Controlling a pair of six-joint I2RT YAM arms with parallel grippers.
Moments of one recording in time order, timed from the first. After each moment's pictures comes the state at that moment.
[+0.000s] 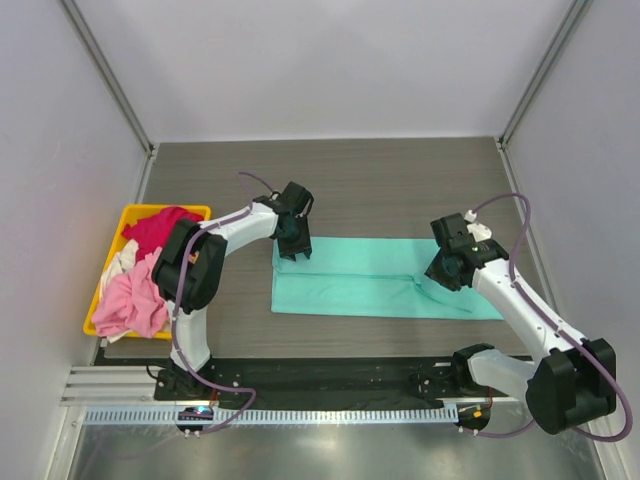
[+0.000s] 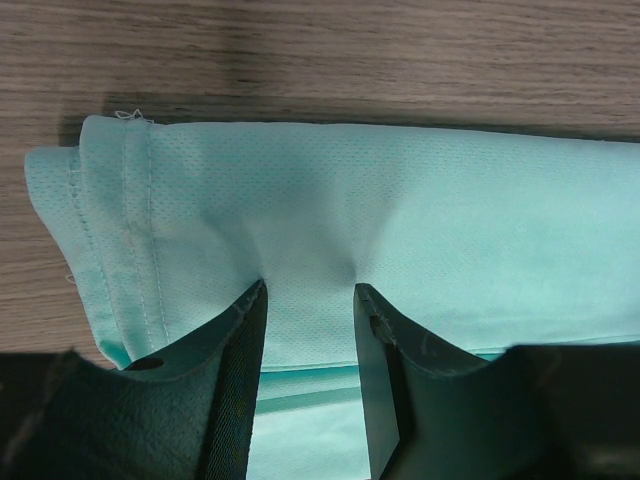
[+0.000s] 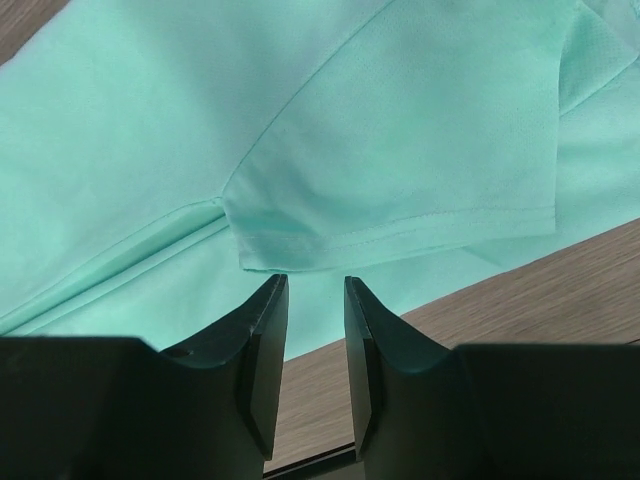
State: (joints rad) left arm -0.55 1.95 1.33 -0.60 0.00 -0.68; right arm 0.29 1.12 0.80 -0.84 0.30 0.84
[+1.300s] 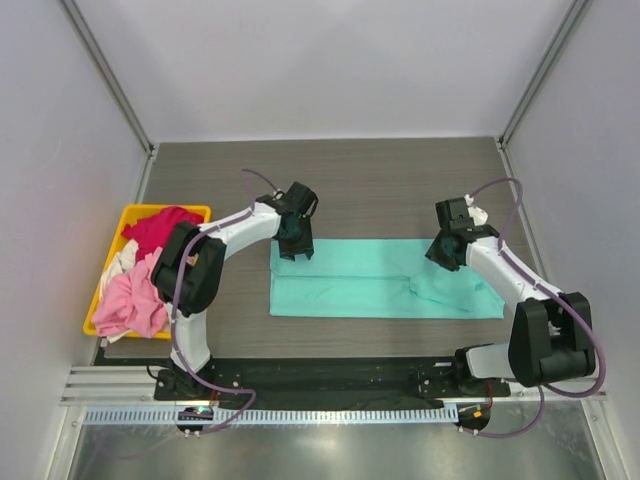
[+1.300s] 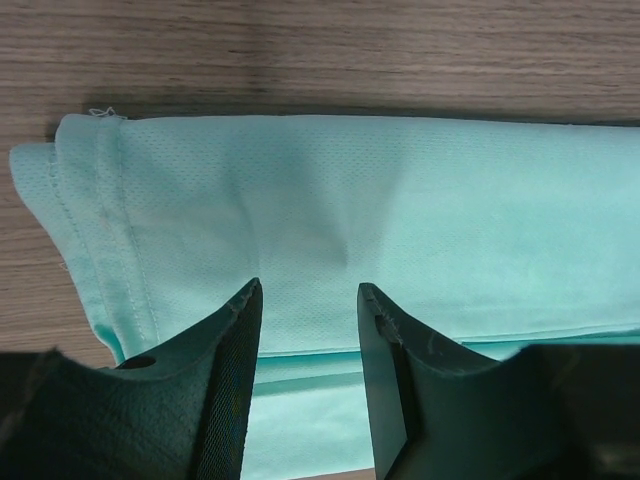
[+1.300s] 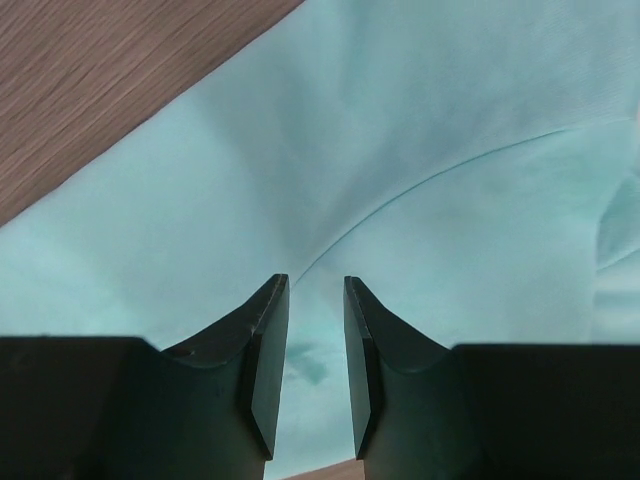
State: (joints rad) left arm -0.58 1.92 1.35 -0.65 -0.04 -0.68; right arm 0.18 1.32 0.83 -0.58 0.24 0.70
